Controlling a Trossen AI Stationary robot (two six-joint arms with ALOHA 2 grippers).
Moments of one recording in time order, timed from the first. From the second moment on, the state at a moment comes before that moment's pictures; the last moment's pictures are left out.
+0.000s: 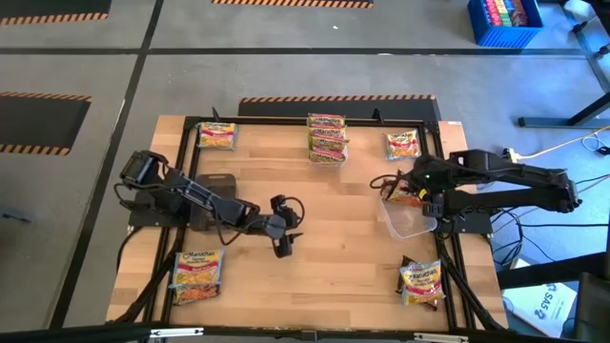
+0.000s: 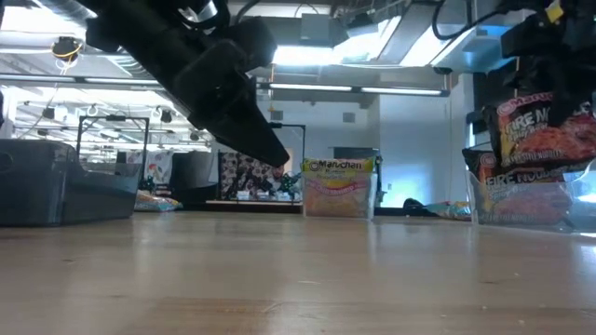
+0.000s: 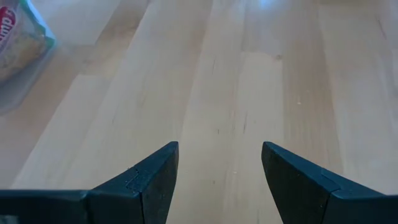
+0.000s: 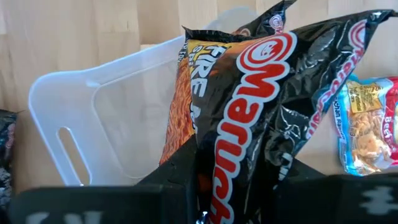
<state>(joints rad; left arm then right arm) -0.28 1.68 0.84 0.12 -0.38 -0.28 -0.17 0.76 0.81 -1.29 0.04 -0.14</state>
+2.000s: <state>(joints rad) -0.26 1.67 0.84 0.13 -0.38 -0.28 -0.11 1.06 0.91 -0.82 -0.19 0.17</state>
